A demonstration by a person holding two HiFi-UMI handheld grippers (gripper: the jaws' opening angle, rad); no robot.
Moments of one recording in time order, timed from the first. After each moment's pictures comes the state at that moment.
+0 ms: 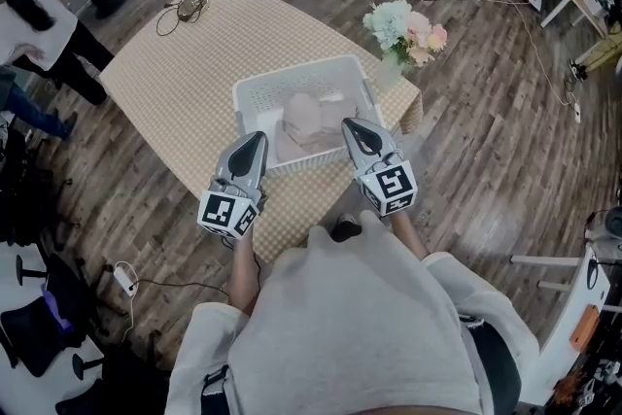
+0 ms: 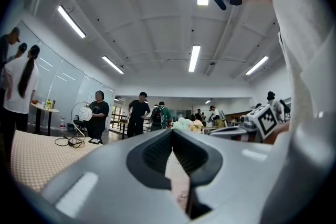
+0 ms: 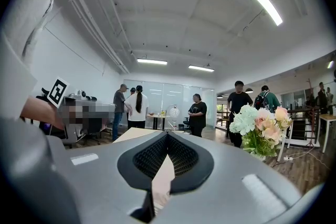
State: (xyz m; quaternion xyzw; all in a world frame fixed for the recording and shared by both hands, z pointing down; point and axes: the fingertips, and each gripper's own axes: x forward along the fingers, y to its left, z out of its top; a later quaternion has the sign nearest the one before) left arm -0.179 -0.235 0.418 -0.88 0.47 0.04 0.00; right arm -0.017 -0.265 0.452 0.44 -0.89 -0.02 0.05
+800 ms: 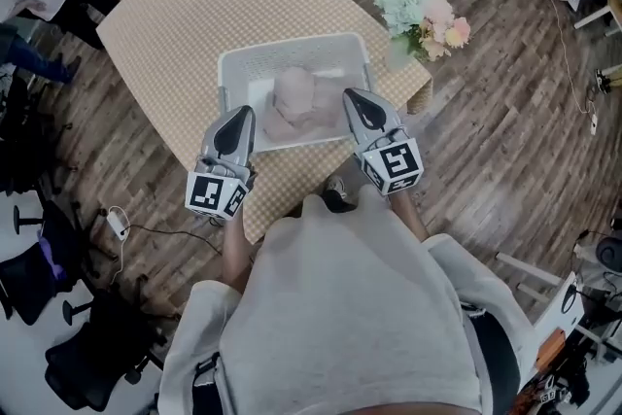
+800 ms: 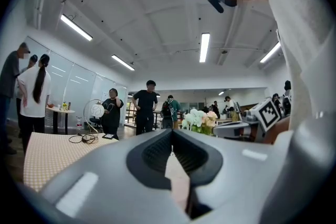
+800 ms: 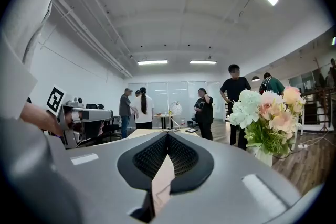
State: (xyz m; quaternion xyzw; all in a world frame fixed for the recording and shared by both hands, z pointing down) left arm -0.161 -0.278 0.428 -0.84 0.54 0.00 -0.01; right arm 0.012 -0.328 0.462 0.39 -0.92 0.03 0.03
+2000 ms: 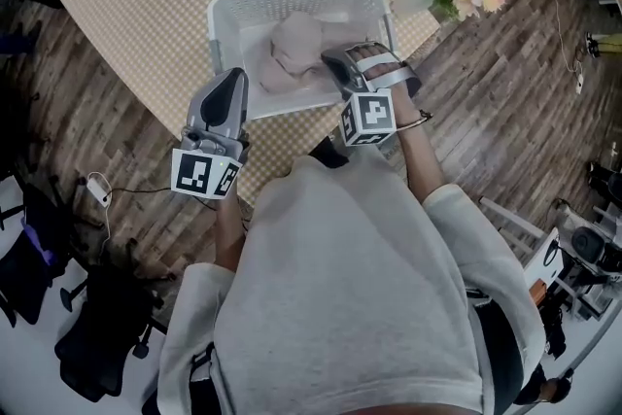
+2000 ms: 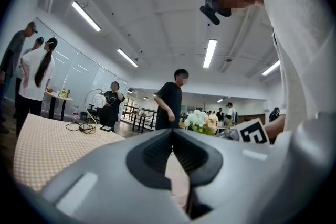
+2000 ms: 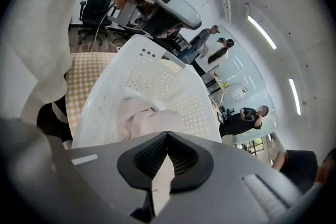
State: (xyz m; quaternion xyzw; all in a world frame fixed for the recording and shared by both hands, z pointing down) left arm -0.197 -0.286 0.454 -0.85 0.52 0.04 -0.06; right arm -0.067 -0.326 0.585 0.13 -0.79 -0.34 0.50
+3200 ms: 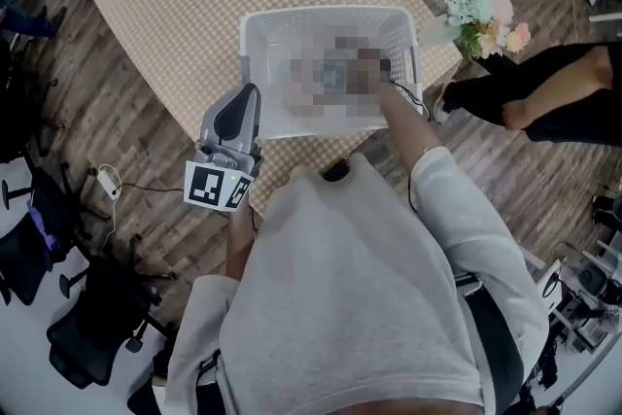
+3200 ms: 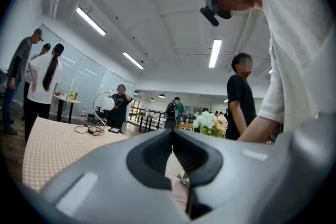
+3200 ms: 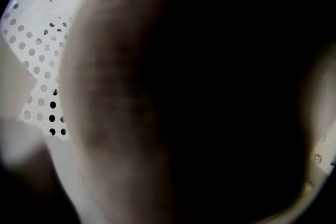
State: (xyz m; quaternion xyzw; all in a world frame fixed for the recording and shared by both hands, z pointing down) left arm -0.227 -0.292 0.448 -0.83 0.55 0.04 -0.06; right arm -0.081 -0.371 0.792 -0.06 -0.71 -0.05 0.70
